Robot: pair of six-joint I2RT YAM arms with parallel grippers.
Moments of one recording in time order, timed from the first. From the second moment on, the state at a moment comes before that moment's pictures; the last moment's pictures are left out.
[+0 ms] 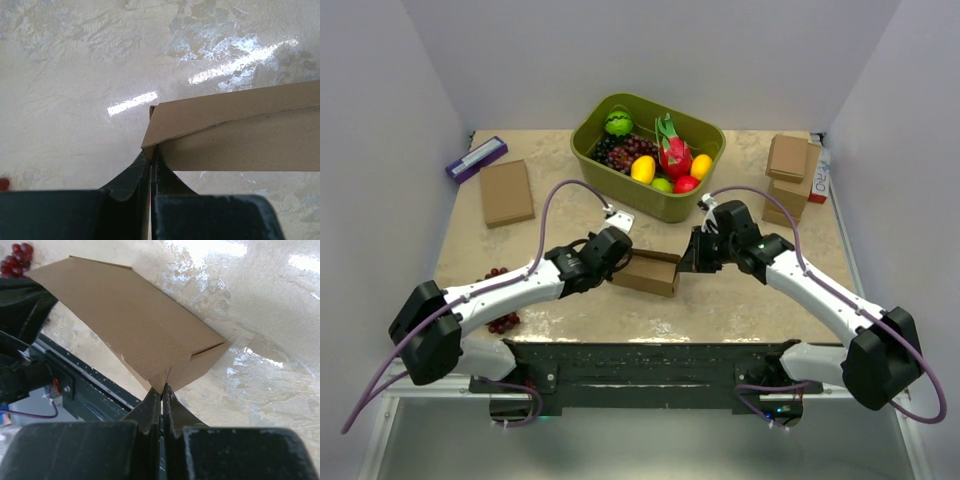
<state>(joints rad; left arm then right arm) -0.88 1.35 0.89 -0.46 -0.51 -0.30 0.54 1.23 0.86 -0.46 -0.31 0.58</state>
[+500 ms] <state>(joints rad) -0.91 1.37 0.89 -0.45 -0.56 -0.30 0.49 1.18 0.79 -0.37 -0.36 0.66</state>
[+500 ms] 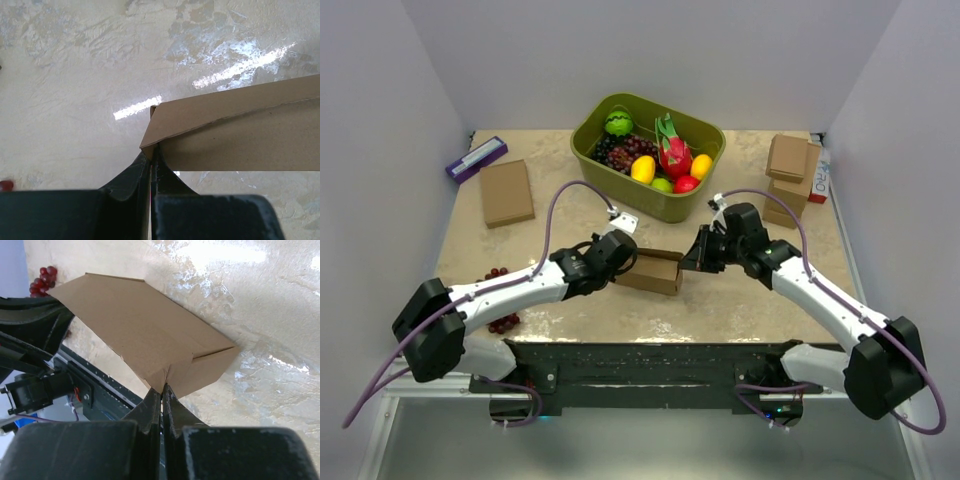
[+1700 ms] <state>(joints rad) -0.94 1.39 0.91 -0.43 -0.57 -0.30 0.44 1.10 0.71 -0.31 -0.34 0.71</state>
